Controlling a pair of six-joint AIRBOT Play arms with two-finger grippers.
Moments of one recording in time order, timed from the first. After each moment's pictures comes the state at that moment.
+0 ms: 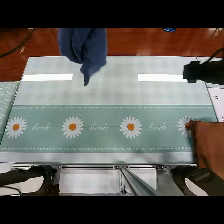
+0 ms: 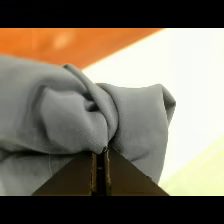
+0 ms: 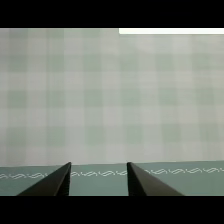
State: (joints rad) left arm -0.24 -1.40 2.03 1.10 -1.23 -1.31; right arm 0.31 -0.88 1.27 -1.86 1.22 1.95
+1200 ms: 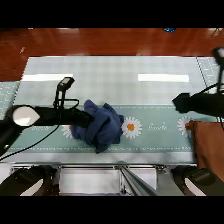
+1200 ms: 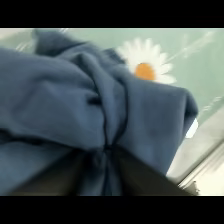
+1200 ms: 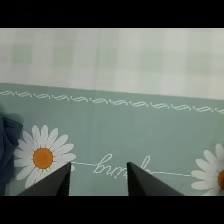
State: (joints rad) left arm -0.43 -0.86 0.68 0.96 -0.91 -1.37; right arm 0.31 -0.70 0.99 -1.58 1.25 1.86
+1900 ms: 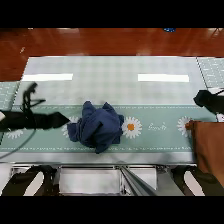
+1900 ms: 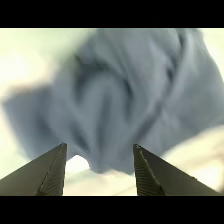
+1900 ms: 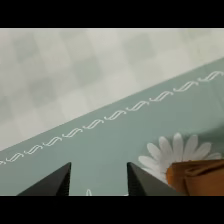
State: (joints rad) left arm 0.10 -0.74 0.55 0.85 -1.26 -1.30; right arm -0.24 -0.77 0.79 -1.42 1.04 1.79
